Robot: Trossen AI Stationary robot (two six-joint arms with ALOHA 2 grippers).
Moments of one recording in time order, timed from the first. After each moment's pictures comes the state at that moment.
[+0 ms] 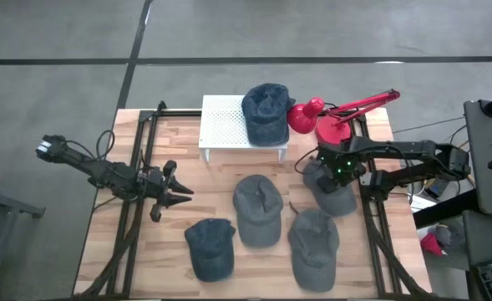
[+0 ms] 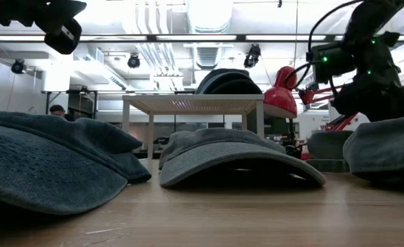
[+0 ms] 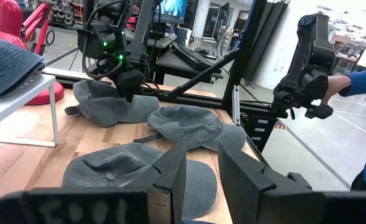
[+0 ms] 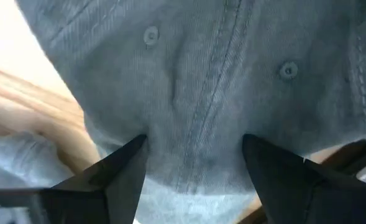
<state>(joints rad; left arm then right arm) -0.41 0.44 0.34 0.07 -0.25 -0.24 -0.37 1.19 0.60 -1.05 -0.24 0.73</state>
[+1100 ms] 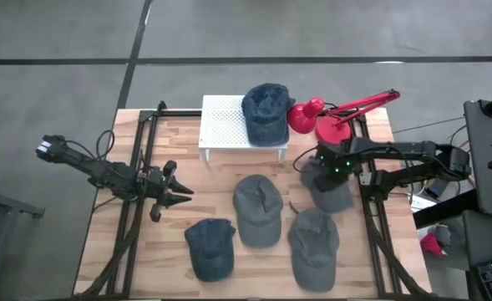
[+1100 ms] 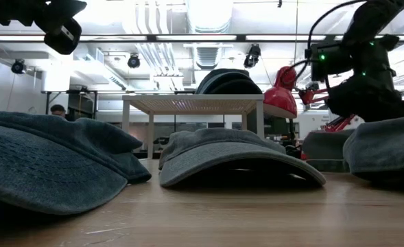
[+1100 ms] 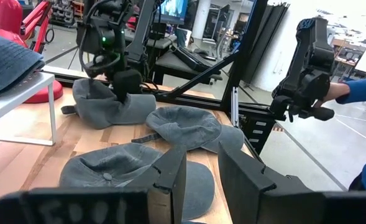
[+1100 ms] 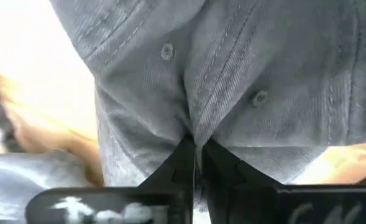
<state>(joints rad) -0.41 0.44 0.34 0.07 -0.25 -0.26 -0.37 1.18 0.61 -0.96 -0.24 0.75</state>
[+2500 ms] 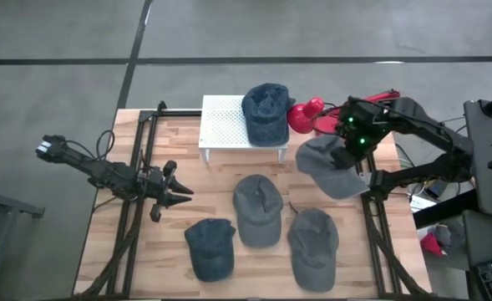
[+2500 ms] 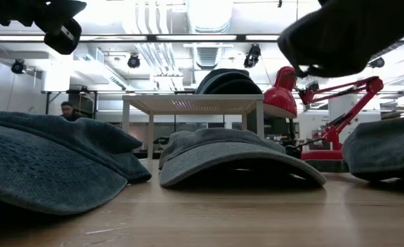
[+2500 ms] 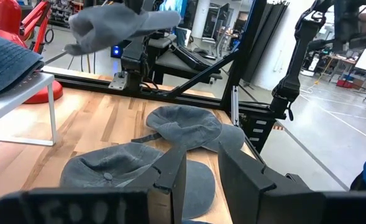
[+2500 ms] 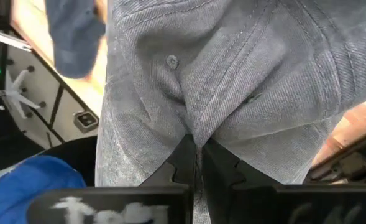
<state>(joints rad) -0.41 0.44 0.34 0.07 -0.24 -0.25 -0.35 1.15 1.48 -1.57 -0.41 0.68</state>
